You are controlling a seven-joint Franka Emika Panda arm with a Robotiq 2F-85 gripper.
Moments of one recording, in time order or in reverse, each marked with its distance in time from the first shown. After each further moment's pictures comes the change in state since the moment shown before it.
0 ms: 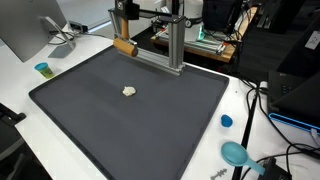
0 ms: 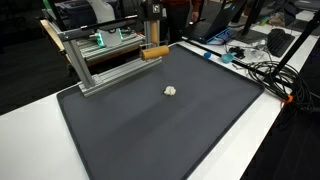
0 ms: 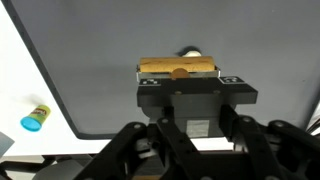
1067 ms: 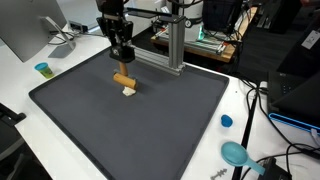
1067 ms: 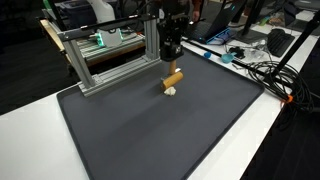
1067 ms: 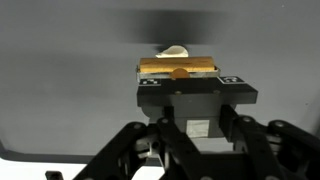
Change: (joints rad) arm 0.041 0.456 -0.022 0.283 0.086 0.035 -0.179
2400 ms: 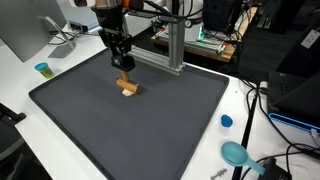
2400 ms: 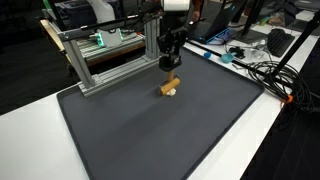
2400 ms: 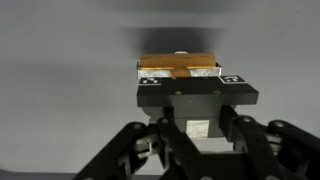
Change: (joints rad) arm -0.003 0.091 -0.008 0.035 0.001 0.012 0.000
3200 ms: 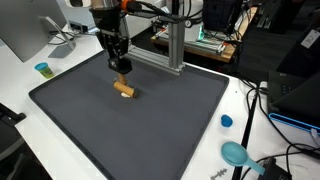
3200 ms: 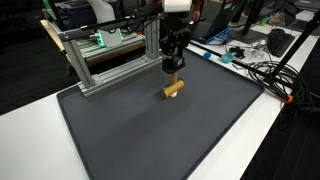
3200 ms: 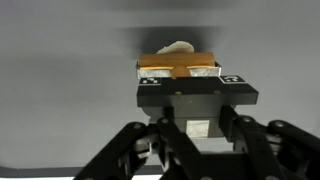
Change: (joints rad) arm -0.003 0.026 -0.002 0.024 0.032 0.044 0.017
